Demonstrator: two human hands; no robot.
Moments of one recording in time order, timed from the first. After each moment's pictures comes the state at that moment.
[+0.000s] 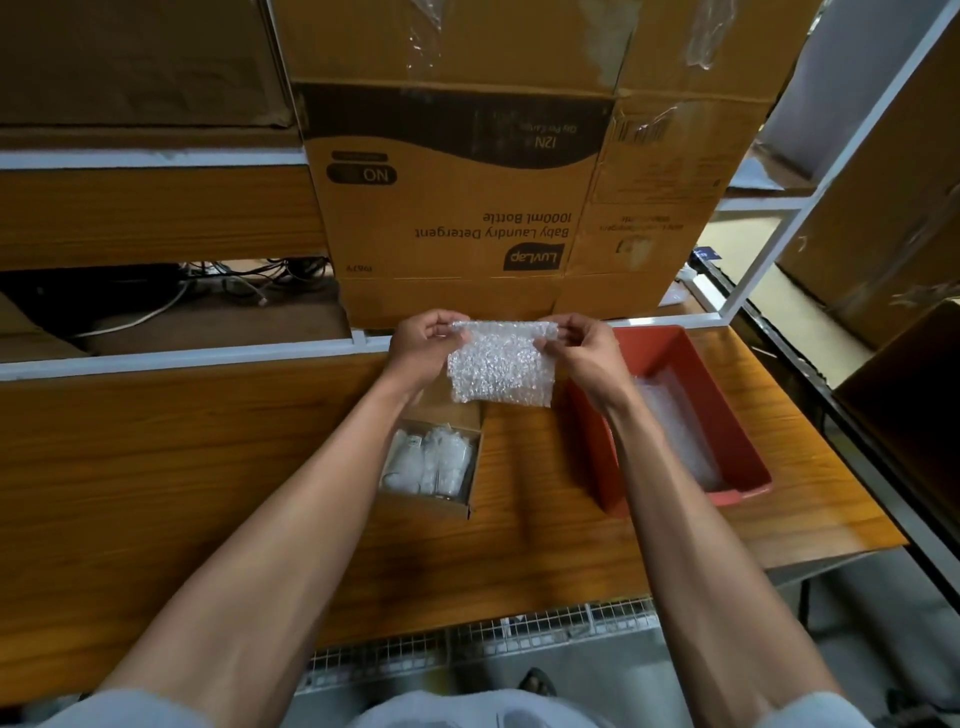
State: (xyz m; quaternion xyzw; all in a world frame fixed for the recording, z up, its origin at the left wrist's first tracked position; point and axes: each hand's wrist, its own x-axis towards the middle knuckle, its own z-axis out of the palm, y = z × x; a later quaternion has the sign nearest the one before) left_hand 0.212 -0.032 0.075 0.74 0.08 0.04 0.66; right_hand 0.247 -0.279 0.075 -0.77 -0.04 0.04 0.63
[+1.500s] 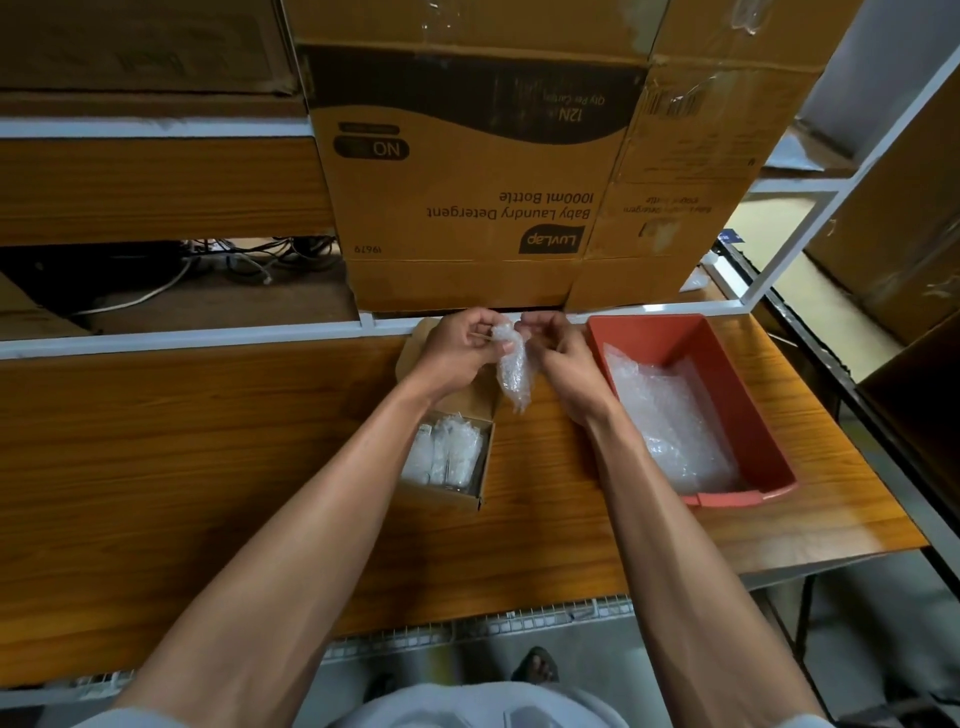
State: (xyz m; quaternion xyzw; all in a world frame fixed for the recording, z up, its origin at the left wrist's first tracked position) left_hand 0.216 -0.050 0.062 0.77 0.00 0.00 0.63; right_hand 0.232 -0.232 0.060 -0.76 -0.08 0.09 0.64
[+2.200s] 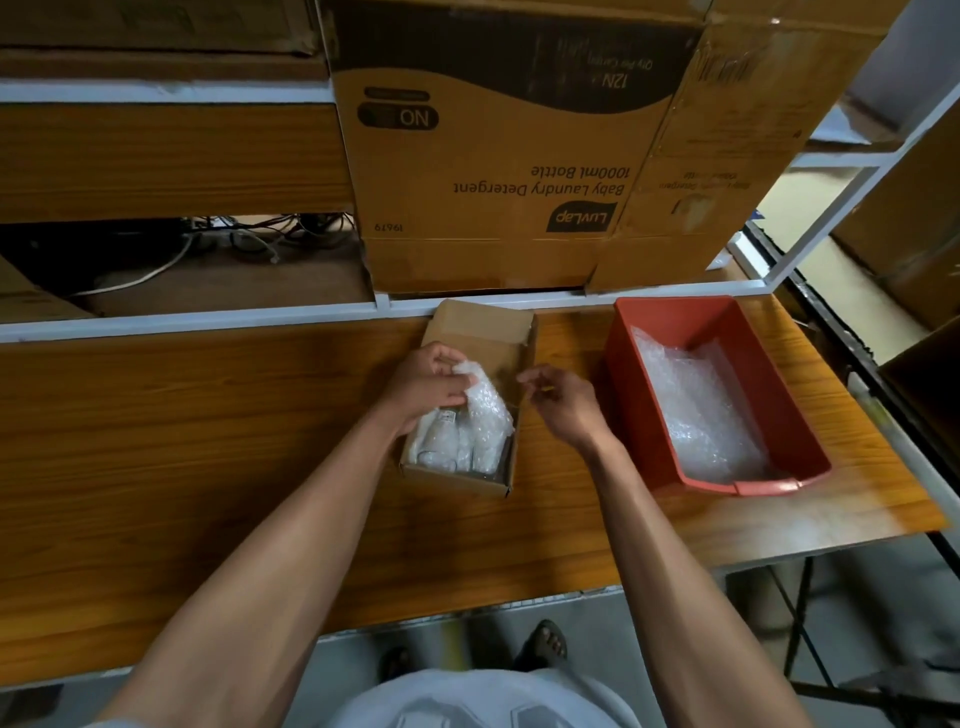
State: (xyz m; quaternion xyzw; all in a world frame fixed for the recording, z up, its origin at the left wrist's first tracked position) left_hand 0.192 0.030 -0.008 0.73 0.12 -0.11 0.66; right_hand 0.202 -0.203 -0.004 -0.89 -0.04 0.13 0.45
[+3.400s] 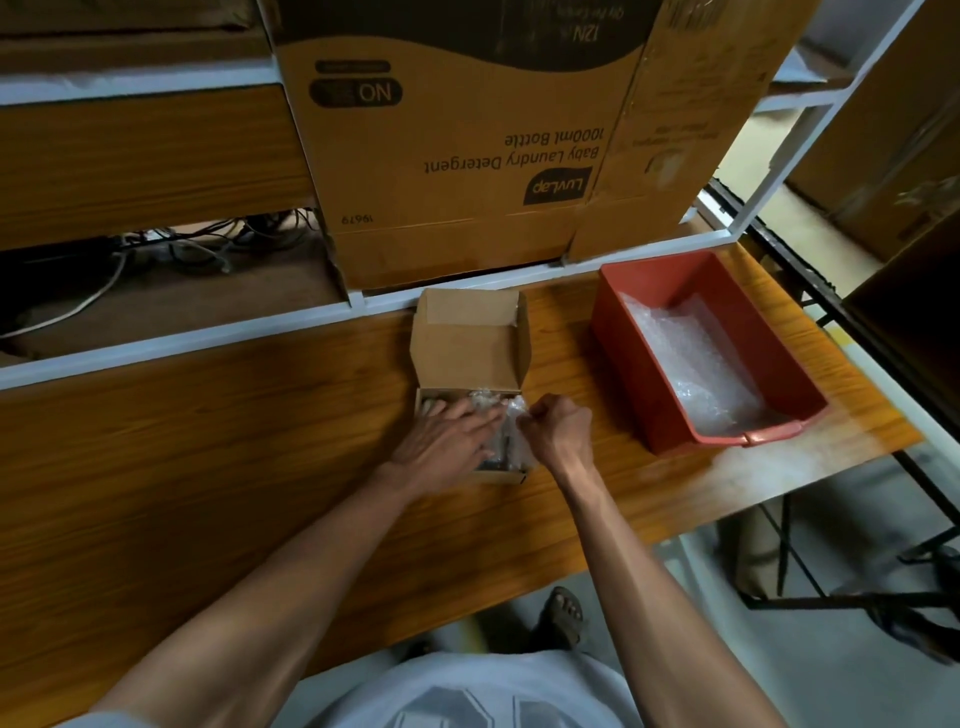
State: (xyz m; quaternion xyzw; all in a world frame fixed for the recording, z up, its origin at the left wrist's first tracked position) left_hand 0.158 0.032 -0.078 0.94 -0.34 -0.06 0.04; right_hand 0.155 -0.164 -0.054 -0.93 0.15 0.03 0.35
